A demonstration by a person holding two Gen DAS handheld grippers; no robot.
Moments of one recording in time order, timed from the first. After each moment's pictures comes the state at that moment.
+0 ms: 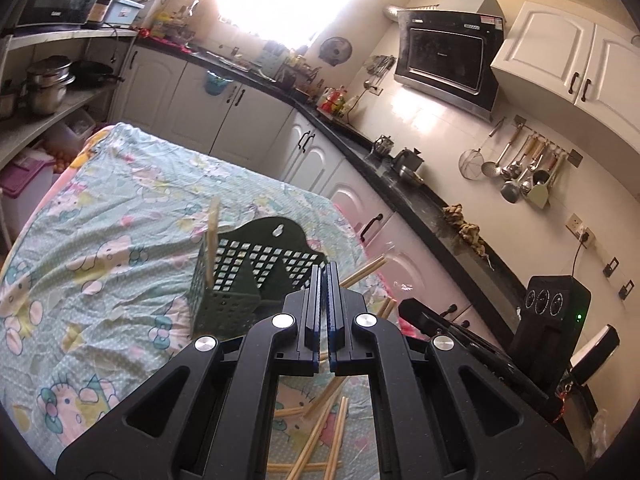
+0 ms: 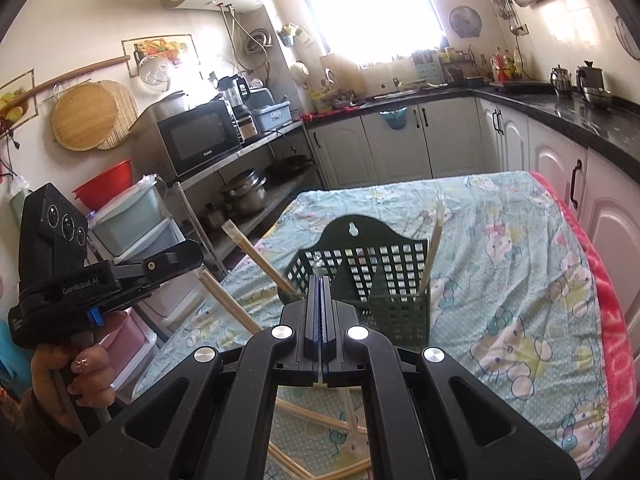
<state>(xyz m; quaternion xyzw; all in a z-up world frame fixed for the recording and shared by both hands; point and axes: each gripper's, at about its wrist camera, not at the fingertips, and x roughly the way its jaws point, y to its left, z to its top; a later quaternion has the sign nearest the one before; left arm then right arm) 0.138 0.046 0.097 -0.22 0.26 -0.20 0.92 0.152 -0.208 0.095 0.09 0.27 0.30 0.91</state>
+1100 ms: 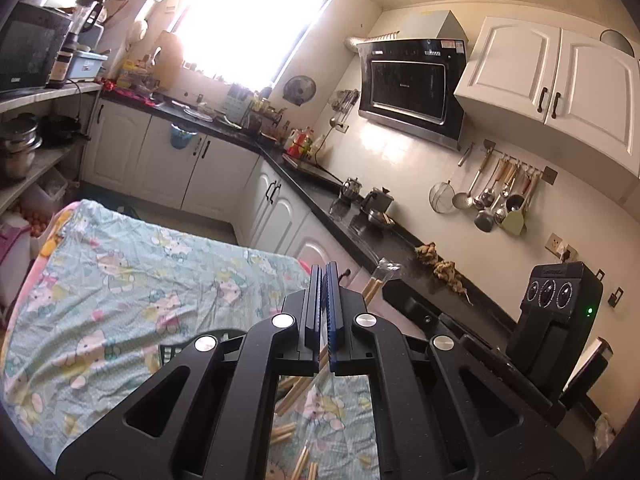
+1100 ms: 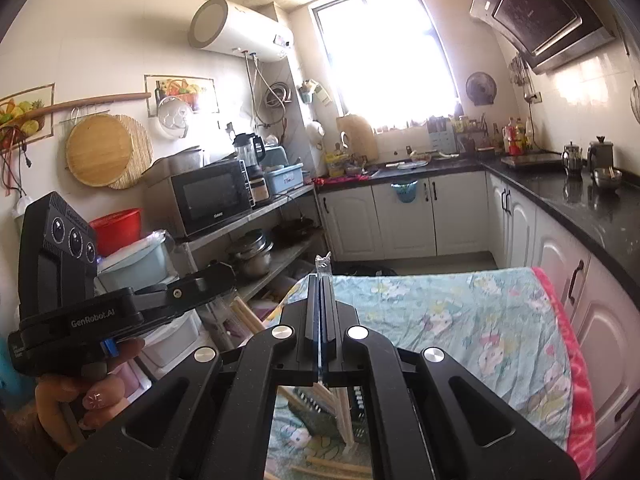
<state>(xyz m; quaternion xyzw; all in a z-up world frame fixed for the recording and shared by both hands) 0.175 0.026 0.194 -0.20 0.18 -0.23 0.94 0.187 -0.204 0.205 0.07 0.16 0.30 0.94</state>
